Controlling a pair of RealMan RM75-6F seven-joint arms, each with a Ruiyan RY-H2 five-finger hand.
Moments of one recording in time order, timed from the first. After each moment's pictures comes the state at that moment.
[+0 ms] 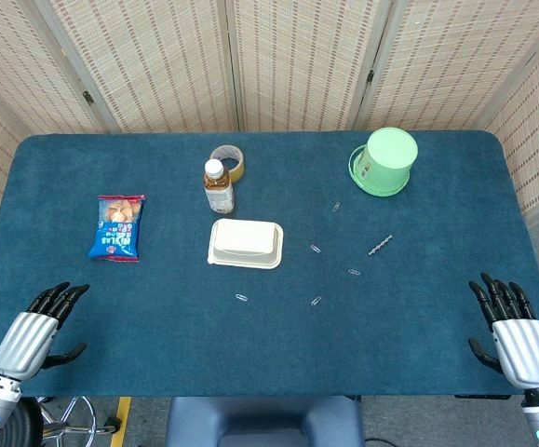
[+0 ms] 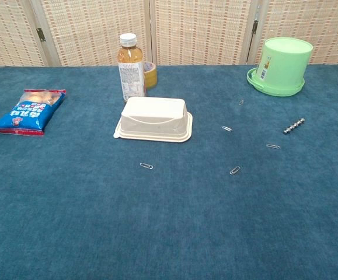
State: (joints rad) left arm -0.20 -1.11 0.04 -1.58 1.66 1.40 -0.05; right arm 0.05 -1.08 -0.04 -1.69 -1.54 1.49 -0.17
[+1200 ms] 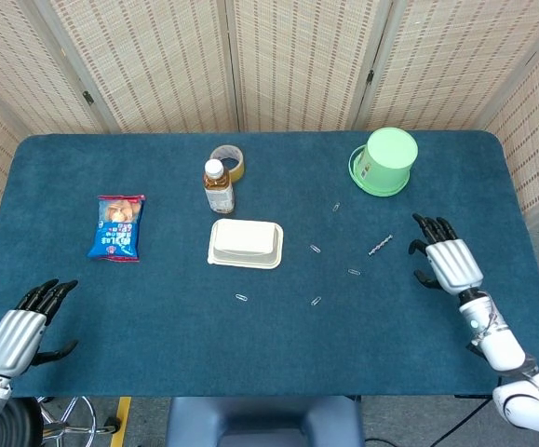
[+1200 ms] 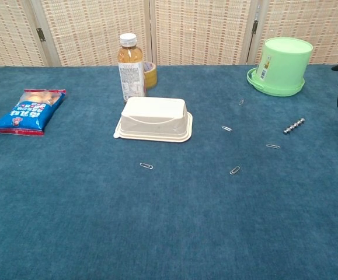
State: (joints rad) left arm -0.20 -1.09 0.04 -1.56 1.63 1.39 -0.12; right arm 0.47 -1.37 0.12 -1.12 -1.48 1.04 0.08
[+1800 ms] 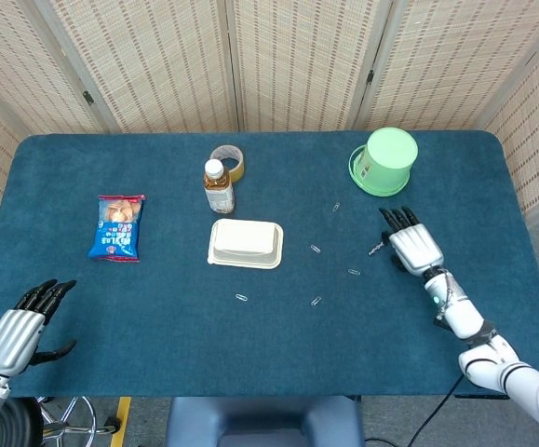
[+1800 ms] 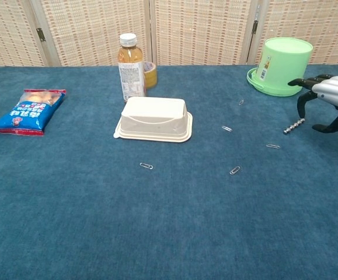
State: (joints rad) left arm -0.21 -1.09 0.04 -1.55 1.63 1.39 -0.14; right arm 0.64 -1.58 0.09 -0.79 -1.52 0.91 0.06
